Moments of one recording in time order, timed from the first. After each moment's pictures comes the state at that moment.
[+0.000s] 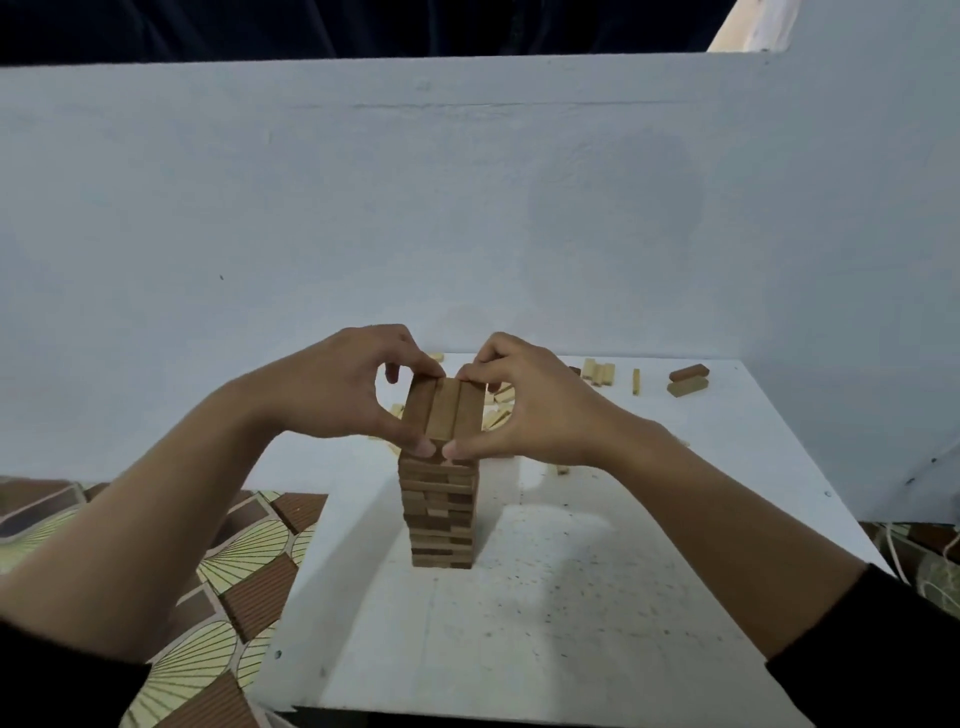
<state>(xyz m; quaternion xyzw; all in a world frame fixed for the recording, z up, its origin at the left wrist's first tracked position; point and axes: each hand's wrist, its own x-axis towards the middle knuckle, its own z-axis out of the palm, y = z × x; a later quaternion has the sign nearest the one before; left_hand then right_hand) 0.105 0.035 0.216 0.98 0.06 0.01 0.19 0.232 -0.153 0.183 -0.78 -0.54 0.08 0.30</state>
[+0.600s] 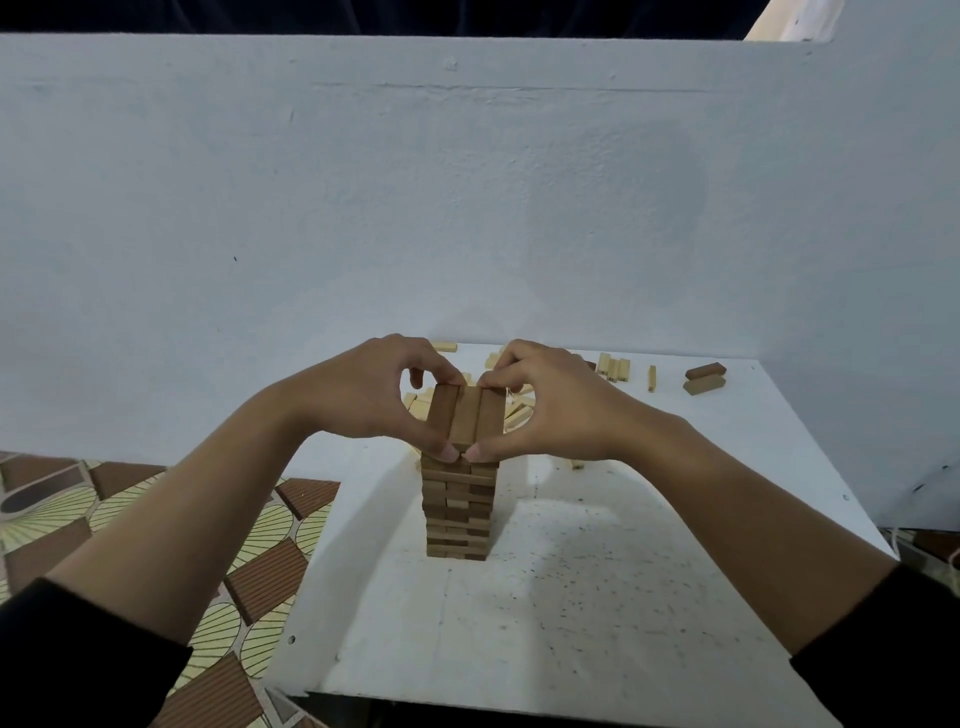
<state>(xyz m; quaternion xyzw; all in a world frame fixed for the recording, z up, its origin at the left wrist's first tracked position) 0.108 0.056 0.183 0.96 0.07 -0.01 0.26 0.234 -0.140 0.176 -0.81 -0.53 0.11 0.22</state>
